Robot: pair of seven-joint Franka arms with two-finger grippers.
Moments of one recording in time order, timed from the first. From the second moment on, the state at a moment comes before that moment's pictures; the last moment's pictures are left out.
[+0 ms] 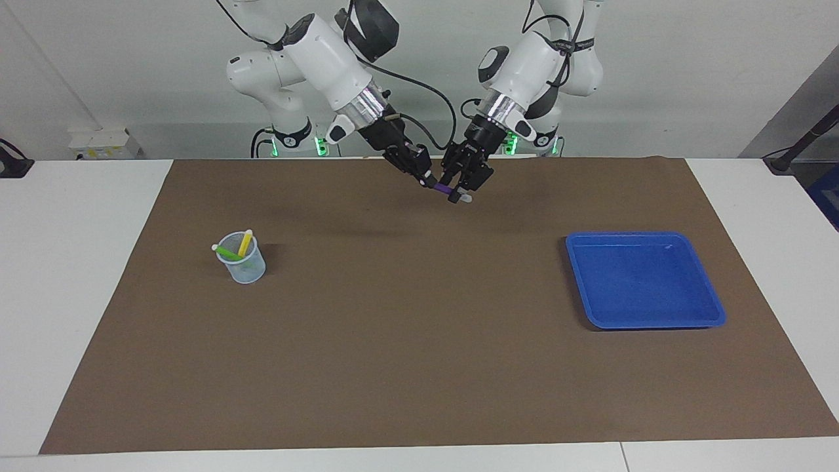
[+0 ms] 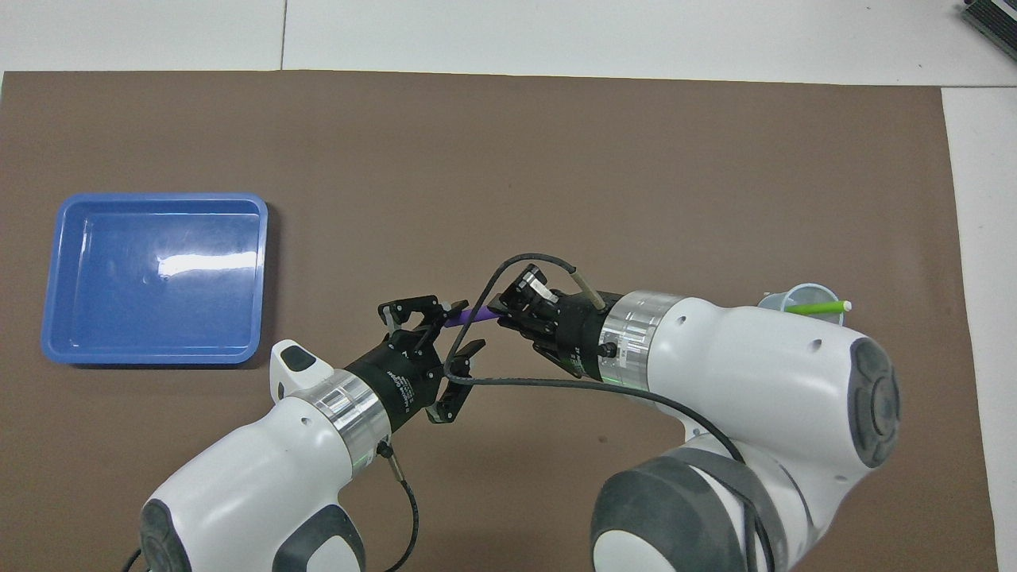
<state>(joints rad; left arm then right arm) -0.63 -0.25 -0.12 -2.42 -0.76 2.95 -1.85 0.43 -0.11 0.13 -2.07 0.64 2.45 0.97</state>
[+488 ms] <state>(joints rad) -0.63 -0.25 -0.11 -2.41 -0.76 2.95 -1.84 0.43 -0.11 0.13 -2.07 0.64 2.45 0.97</state>
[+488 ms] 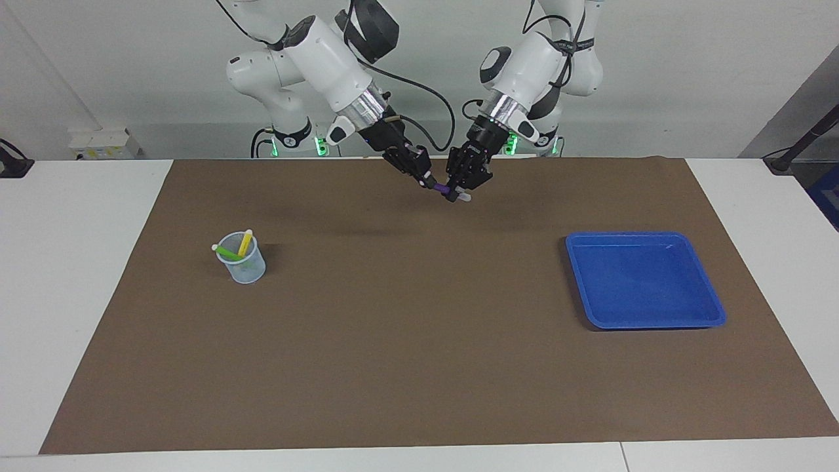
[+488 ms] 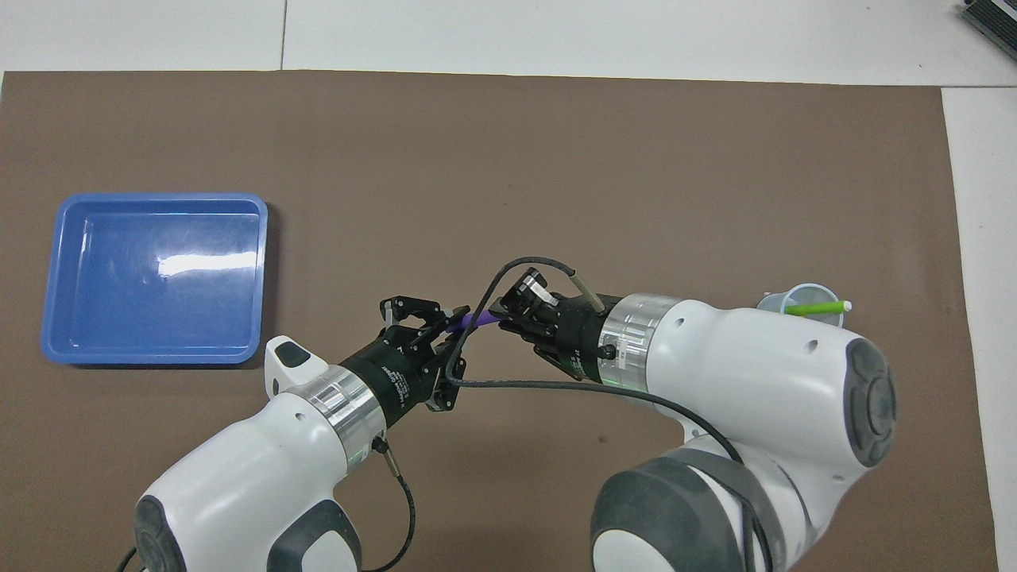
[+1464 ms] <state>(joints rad) -0.61 -0.25 -0.11 -2.41 -0.76 2.80 -1.65 0.32 -0.12 0.11 -2.05 0.57 2.13 0.71</state>
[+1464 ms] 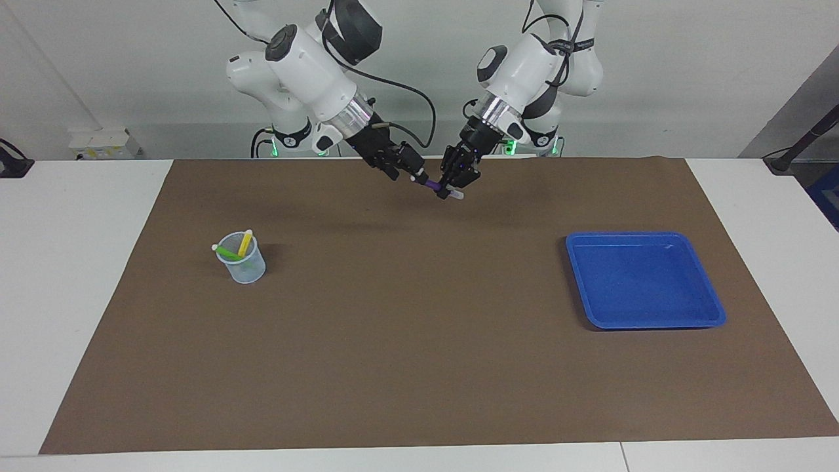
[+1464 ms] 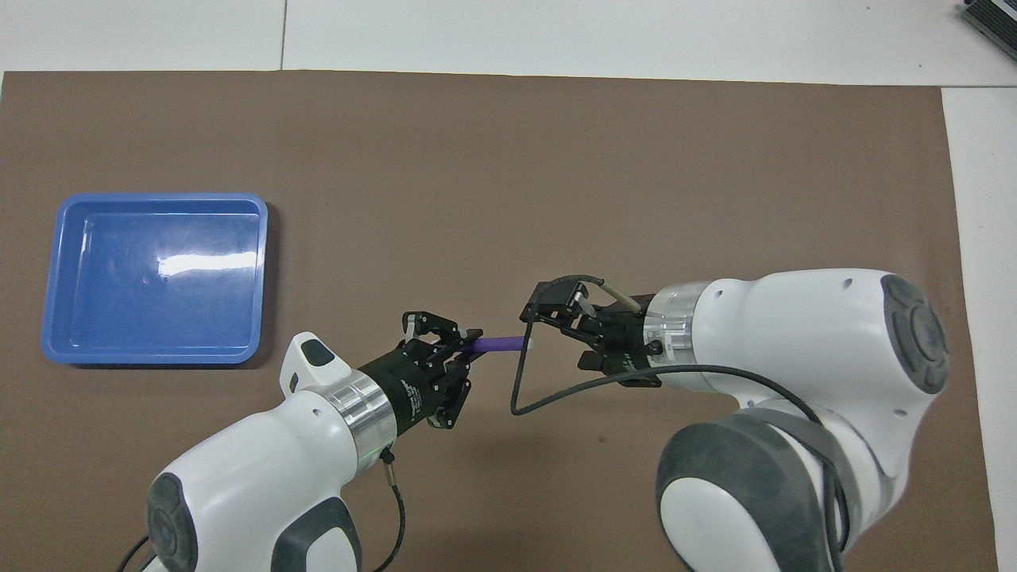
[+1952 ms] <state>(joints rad) -0.44 -0.27 -0.10 -2.36 -0.68 2.37 -1.11 0.14 -0.14 0.11 -2.05 0.24 1.86 0.11</state>
